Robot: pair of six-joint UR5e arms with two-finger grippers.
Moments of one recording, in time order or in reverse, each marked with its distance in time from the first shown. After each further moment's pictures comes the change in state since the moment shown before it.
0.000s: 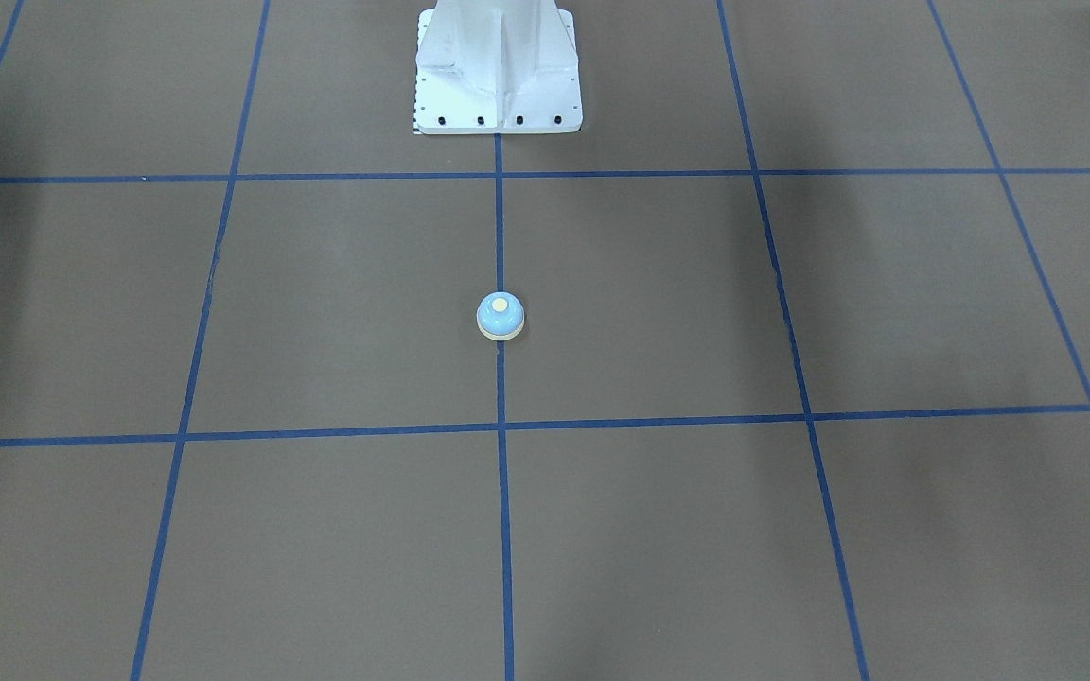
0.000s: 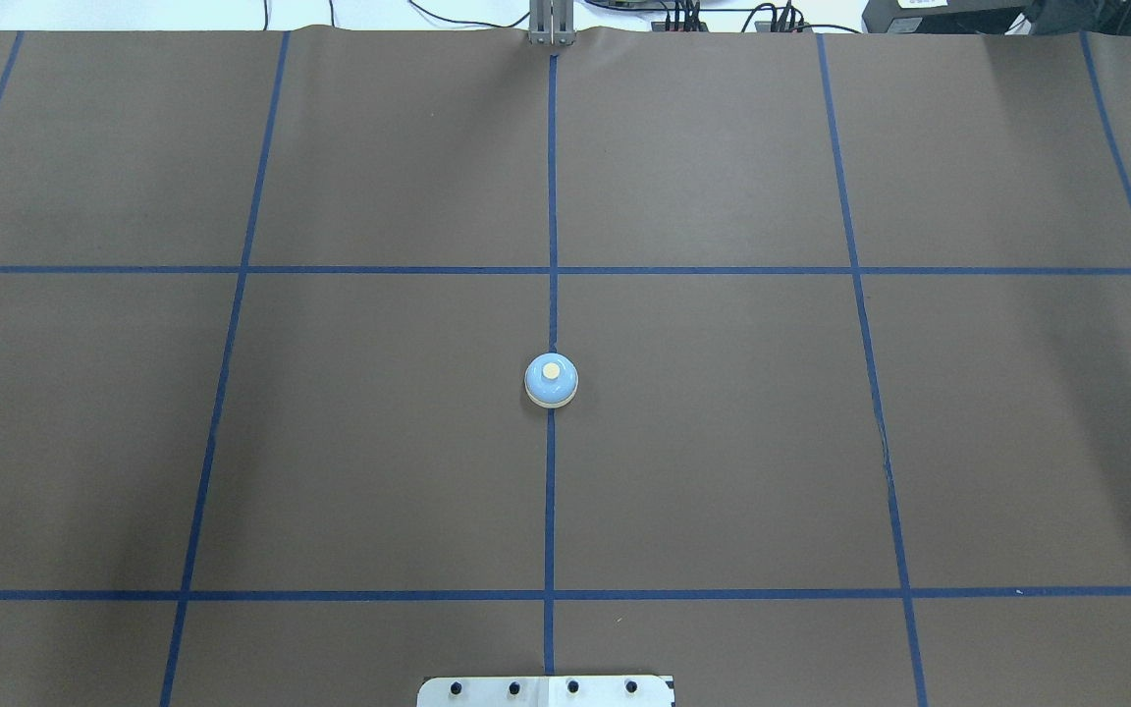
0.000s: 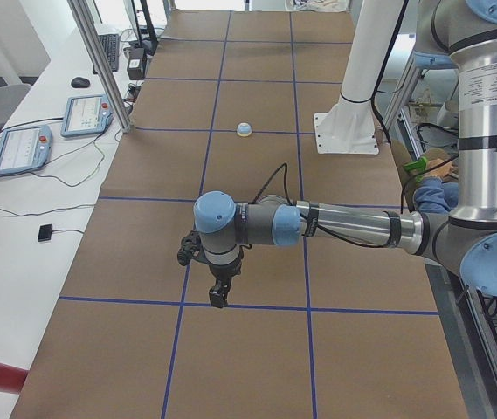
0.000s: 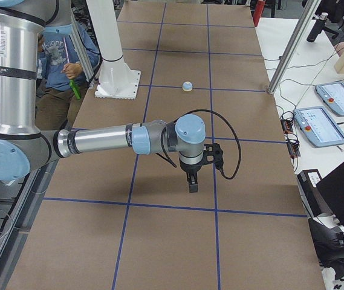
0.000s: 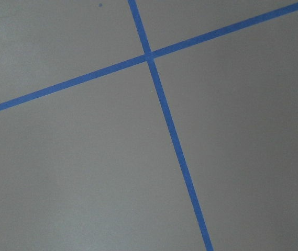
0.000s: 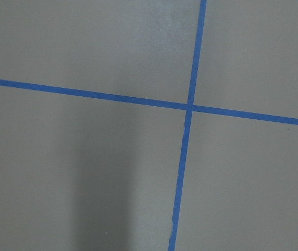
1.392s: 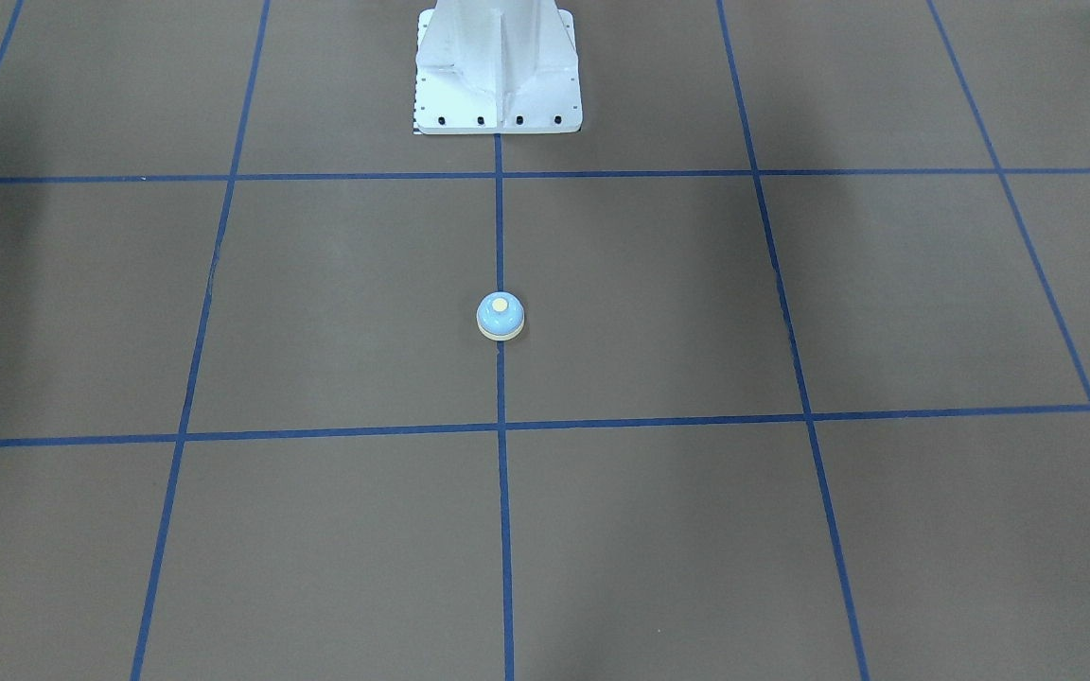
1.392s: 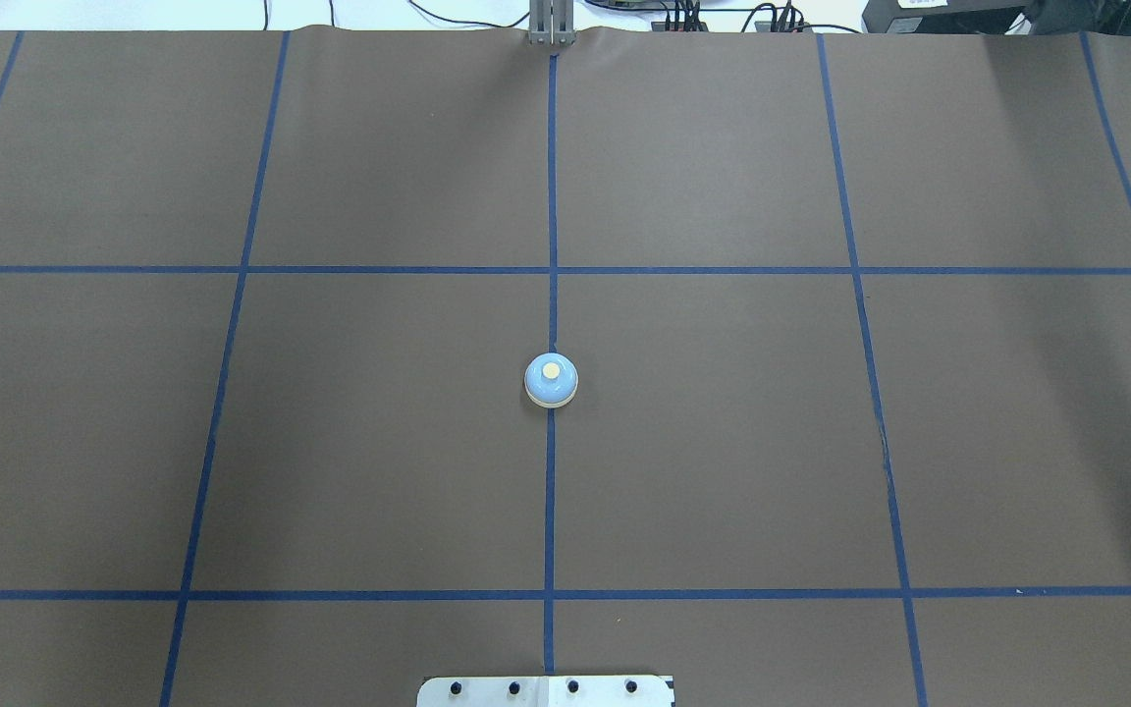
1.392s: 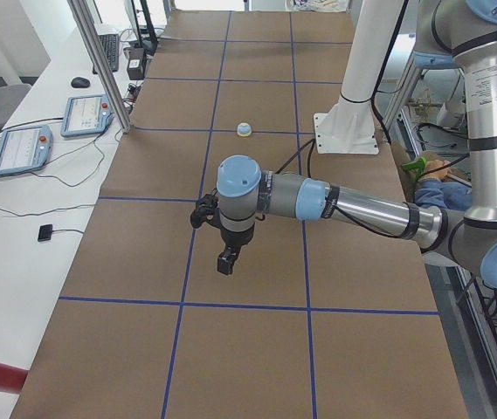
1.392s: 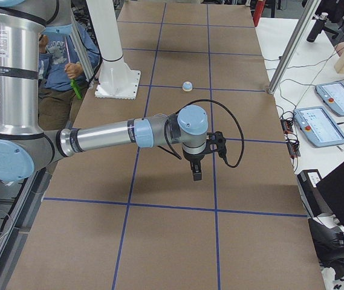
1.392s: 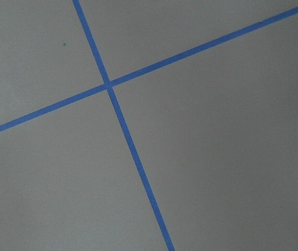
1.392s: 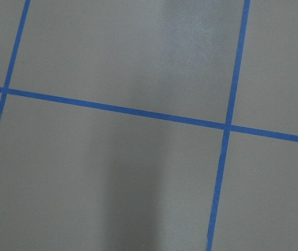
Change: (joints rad) left arm -0.009 0.088 -0.236 -0.006 -0.057 0.004; right arm -0.011 0.027 0.028 0.004 0.033 0.008
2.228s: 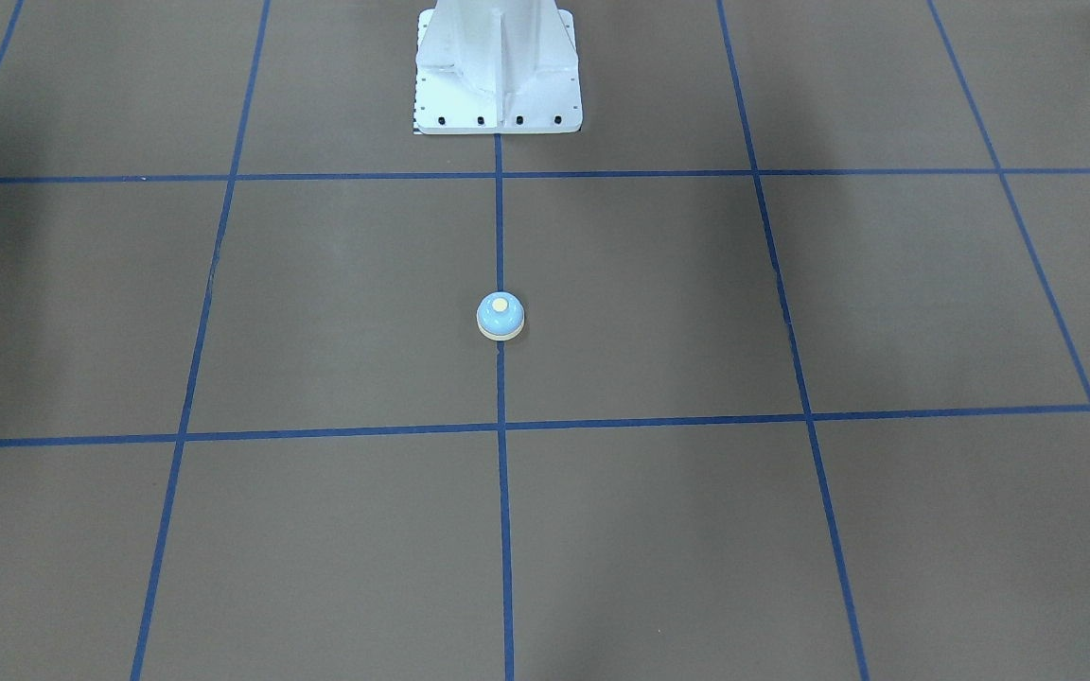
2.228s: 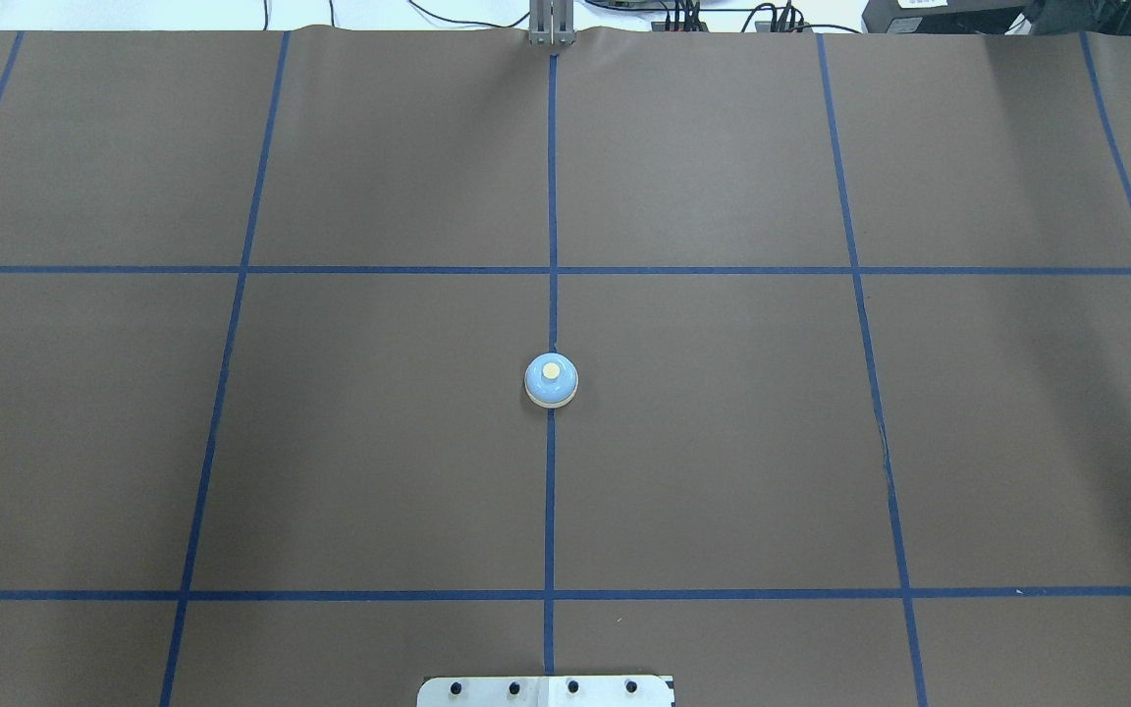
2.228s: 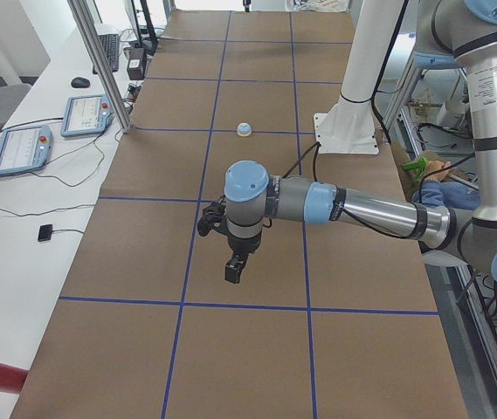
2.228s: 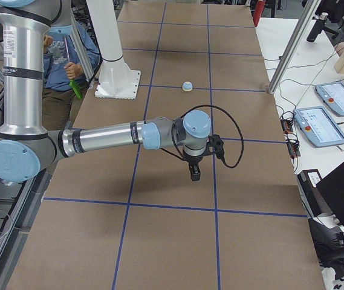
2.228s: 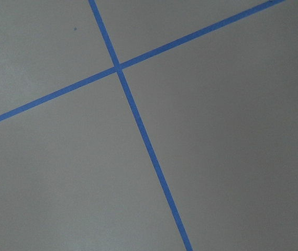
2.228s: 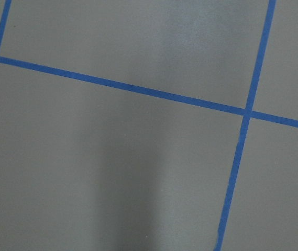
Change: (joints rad) left arm 0.008 0.027 0.015 -0.003 0.050 -0.002; right arm -0.088 -0.003 -0.037 0.000 0.045 -0.003
